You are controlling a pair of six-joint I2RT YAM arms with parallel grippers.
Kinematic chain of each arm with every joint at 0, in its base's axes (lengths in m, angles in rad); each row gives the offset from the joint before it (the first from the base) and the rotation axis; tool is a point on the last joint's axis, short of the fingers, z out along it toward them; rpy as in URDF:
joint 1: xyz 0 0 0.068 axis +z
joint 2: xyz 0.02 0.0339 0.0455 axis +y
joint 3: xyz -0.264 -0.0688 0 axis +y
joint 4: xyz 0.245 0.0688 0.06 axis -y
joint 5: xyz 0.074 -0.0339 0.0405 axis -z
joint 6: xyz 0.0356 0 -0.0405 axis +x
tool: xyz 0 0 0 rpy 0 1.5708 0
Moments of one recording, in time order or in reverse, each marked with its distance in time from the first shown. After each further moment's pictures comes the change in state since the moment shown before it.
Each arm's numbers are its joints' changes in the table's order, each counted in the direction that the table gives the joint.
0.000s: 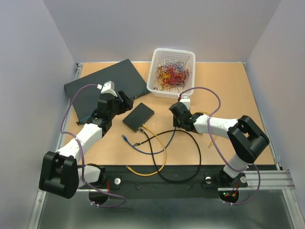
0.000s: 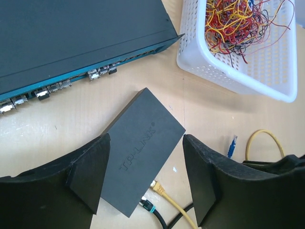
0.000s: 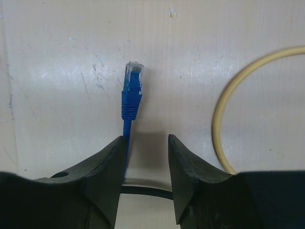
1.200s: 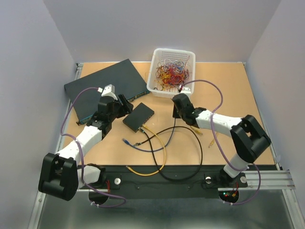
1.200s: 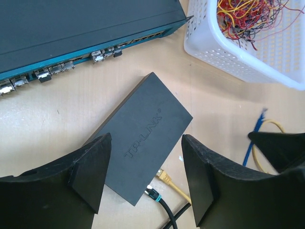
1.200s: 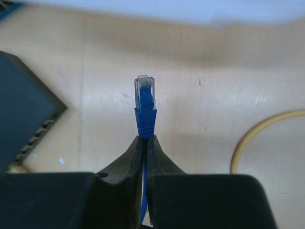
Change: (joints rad) left arm -0.001 -0.024 0.051 -0.014 0.012 -0.004; right arm -0.066 0.035 -0.054 0.114 -0.119 -0.014
